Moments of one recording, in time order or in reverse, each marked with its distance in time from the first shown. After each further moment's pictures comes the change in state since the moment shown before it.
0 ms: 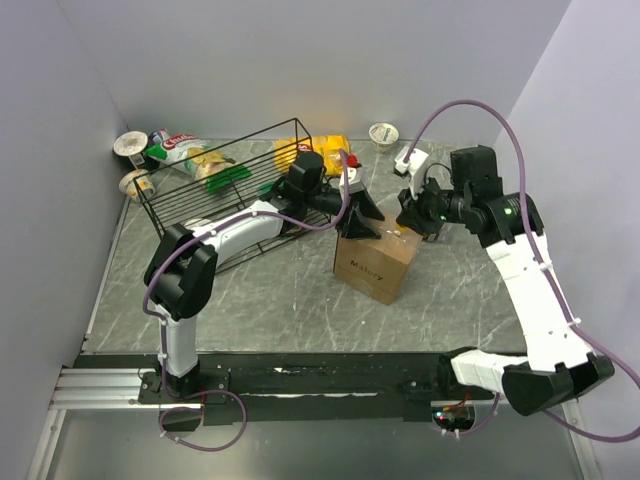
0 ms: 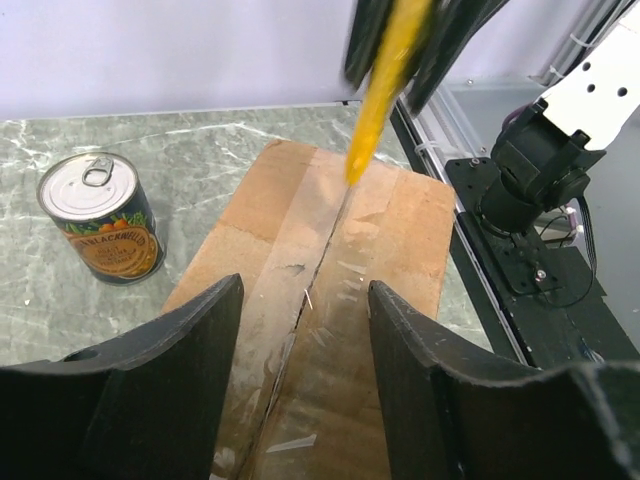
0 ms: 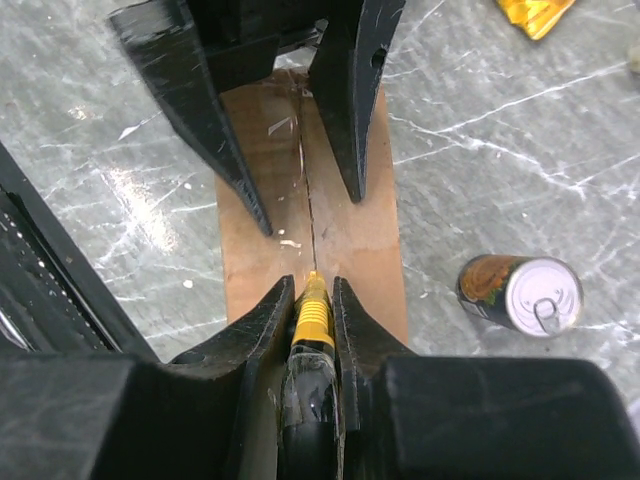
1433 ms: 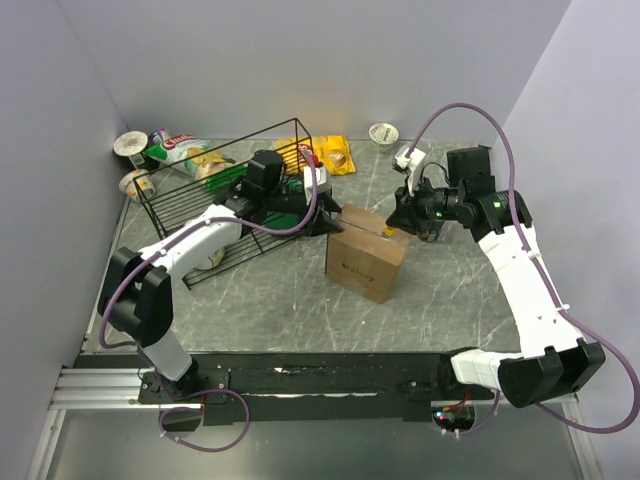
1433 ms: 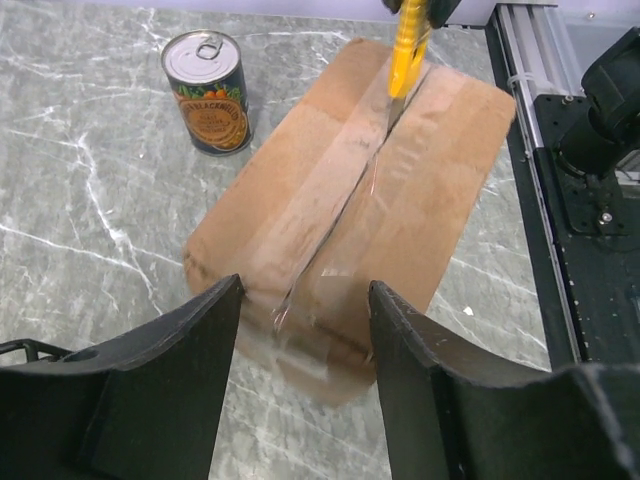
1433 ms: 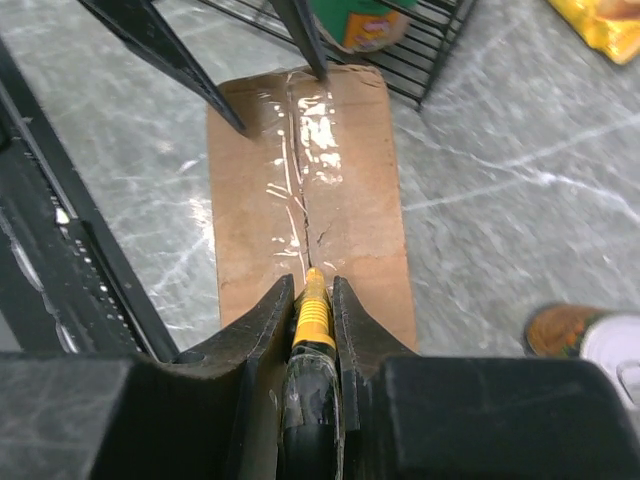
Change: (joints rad) left arm 0.130 -0.283 -0.195 -0.286 -0.169 0.226; right arm -0.056 0.029 -0.087 0.096 -0.181 0.057
